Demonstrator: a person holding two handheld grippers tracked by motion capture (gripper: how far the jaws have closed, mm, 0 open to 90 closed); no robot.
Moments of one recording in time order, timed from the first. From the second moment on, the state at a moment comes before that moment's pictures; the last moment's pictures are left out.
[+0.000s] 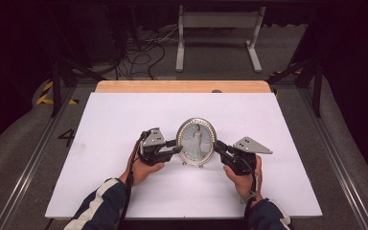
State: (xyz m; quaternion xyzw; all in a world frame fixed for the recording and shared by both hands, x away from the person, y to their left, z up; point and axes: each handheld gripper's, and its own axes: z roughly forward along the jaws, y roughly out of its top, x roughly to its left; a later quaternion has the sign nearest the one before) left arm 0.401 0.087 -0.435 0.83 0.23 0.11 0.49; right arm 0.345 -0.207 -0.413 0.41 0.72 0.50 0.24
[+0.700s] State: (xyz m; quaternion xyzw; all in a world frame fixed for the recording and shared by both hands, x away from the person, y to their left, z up) left arm 0.394 0.084 -0.435 0.84 0.22 0.13 0.47; right arm 0.352 -0.207 -0.413 0.42 0.72 0.50 0.24
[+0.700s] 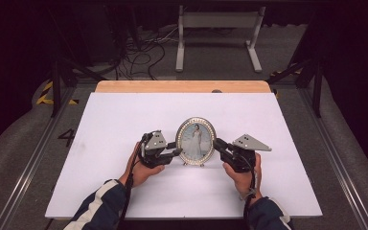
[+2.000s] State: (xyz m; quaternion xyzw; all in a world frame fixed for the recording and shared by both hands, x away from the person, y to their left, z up) left arm 0.394 0.086 -0.434 0.85 0.21 0.14 0.47; right arm 0.348 -0.205 -0.418 0.38 0.76 0.45 0.27
